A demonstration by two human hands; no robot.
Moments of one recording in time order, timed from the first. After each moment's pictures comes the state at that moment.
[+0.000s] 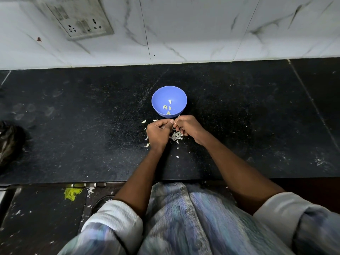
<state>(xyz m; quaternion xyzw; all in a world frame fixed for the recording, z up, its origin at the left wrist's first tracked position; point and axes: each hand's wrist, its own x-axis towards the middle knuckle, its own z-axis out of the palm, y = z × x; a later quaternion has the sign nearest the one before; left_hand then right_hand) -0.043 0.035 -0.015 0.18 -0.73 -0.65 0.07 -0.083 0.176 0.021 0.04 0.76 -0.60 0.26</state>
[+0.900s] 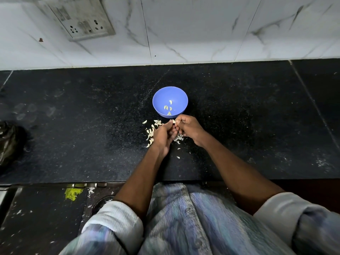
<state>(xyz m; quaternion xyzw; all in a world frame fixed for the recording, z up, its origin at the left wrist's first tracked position) -0.043 0.044 0.000 0.32 -0.44 -0.83 -0.11 -0.079 0.176 0.011 0.00 0.77 -0.60 0.22</state>
